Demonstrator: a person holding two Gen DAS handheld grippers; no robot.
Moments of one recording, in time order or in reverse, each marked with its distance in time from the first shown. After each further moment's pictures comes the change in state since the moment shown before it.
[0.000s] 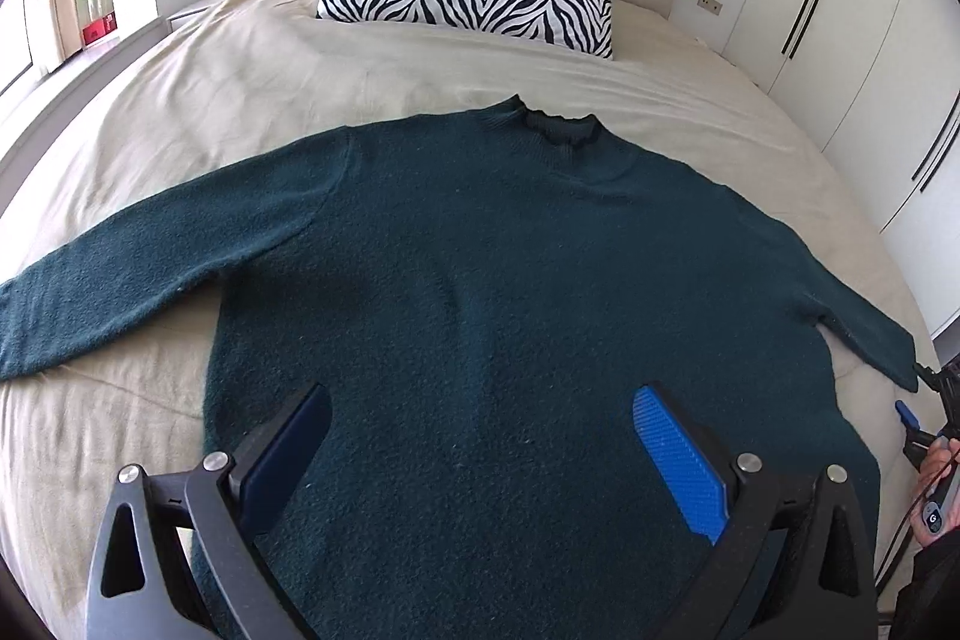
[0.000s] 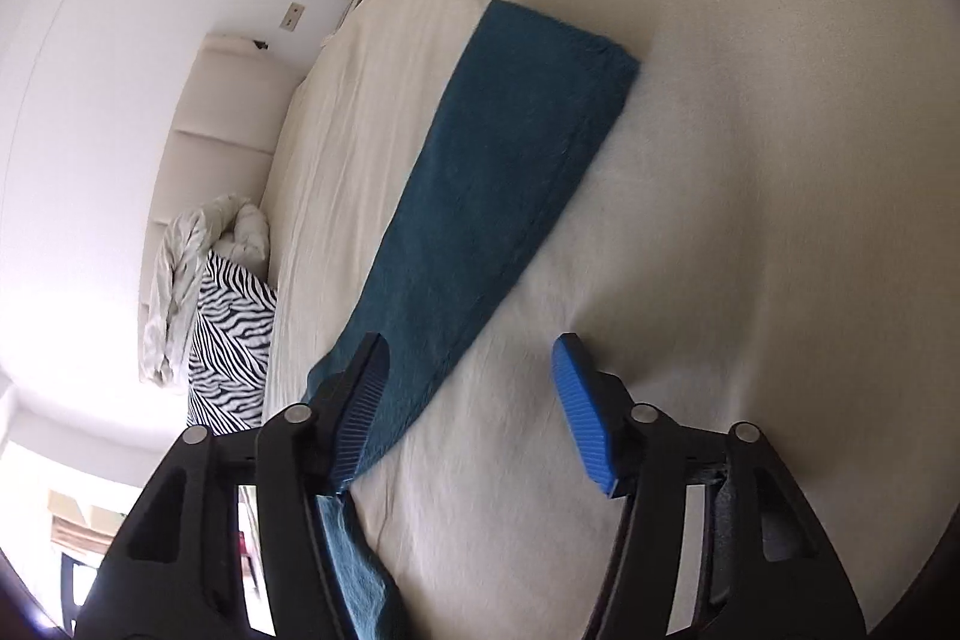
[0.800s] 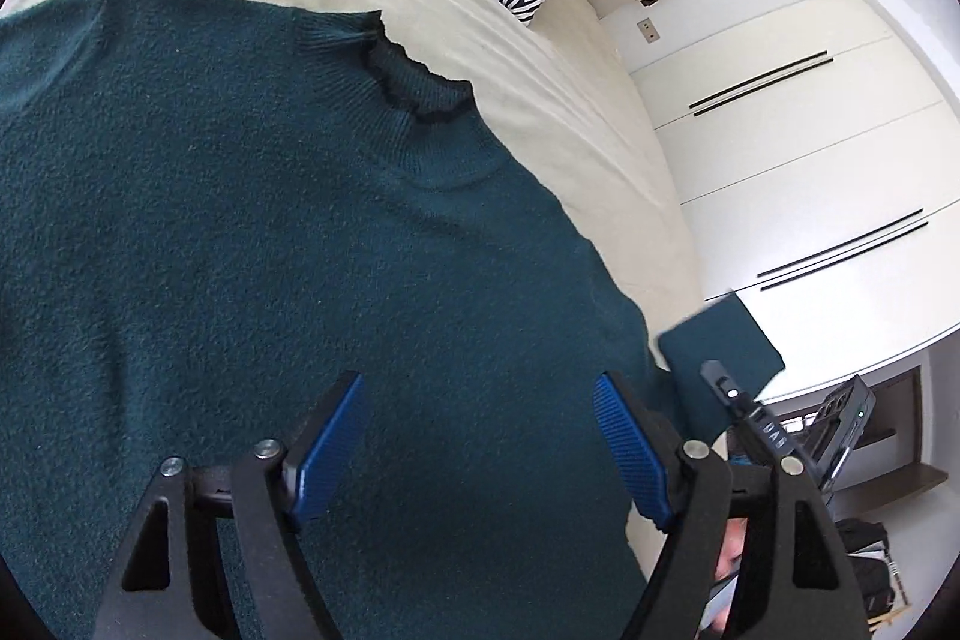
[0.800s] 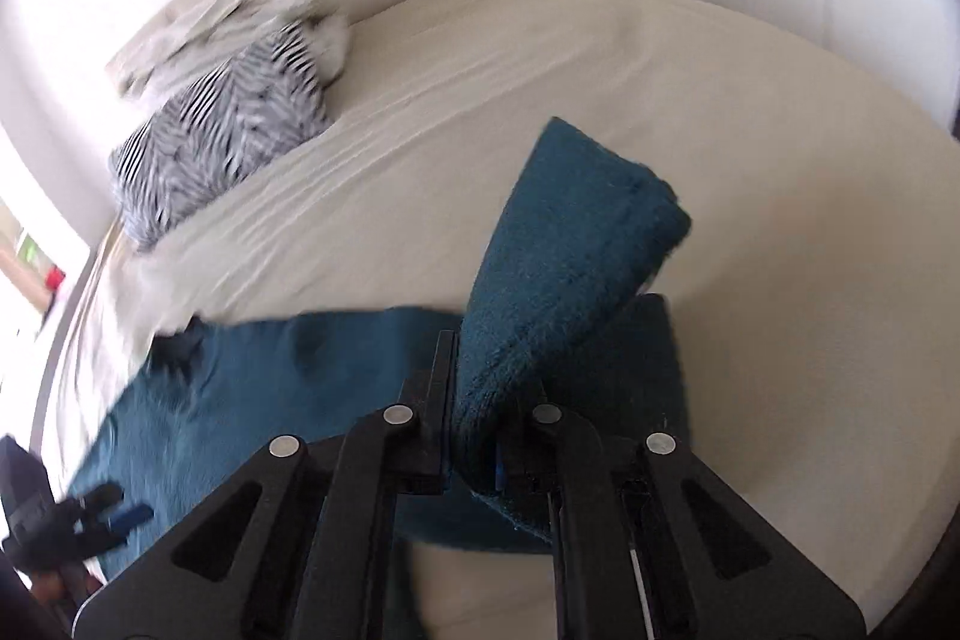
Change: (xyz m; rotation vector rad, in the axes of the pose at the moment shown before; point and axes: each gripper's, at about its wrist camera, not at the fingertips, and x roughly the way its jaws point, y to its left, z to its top) left arm 0.110 -0.022 0.062 -0.359 0.216 -0.564; right arm 0.178 0.247 -0.075 -0.952 0.115 -0.176
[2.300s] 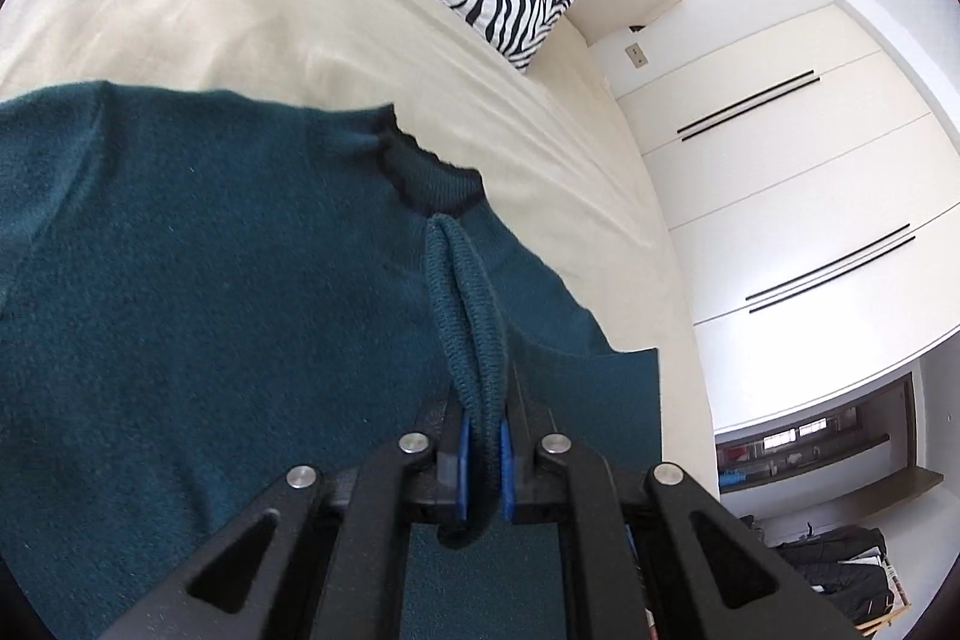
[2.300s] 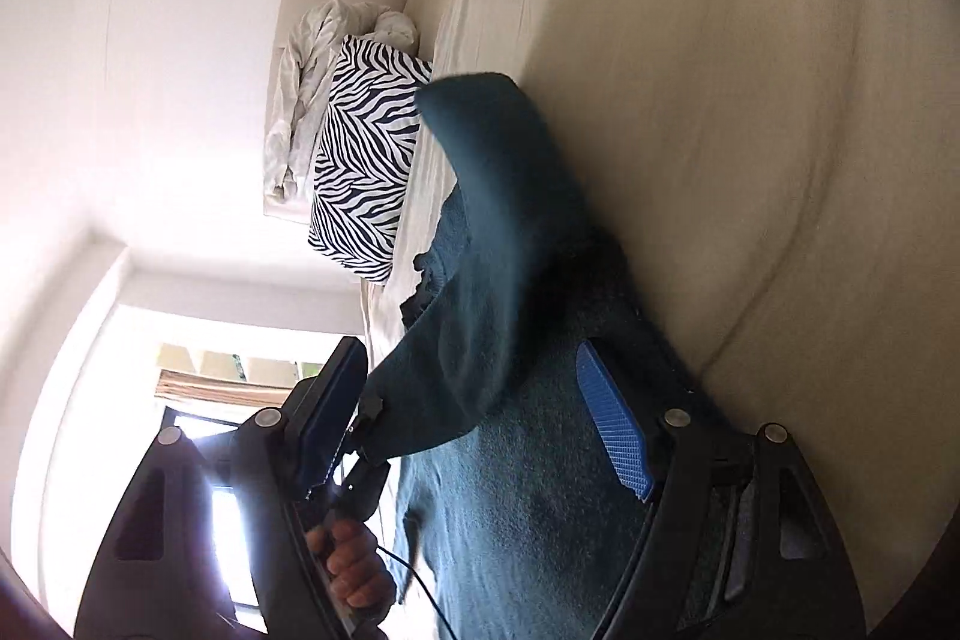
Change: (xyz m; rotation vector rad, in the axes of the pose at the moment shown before) left arm -0.036 0.011 0.050 0.028 -0.071 -0.005; right arm 0.005 -0.018 -0.177 0.783 0.122 0.687
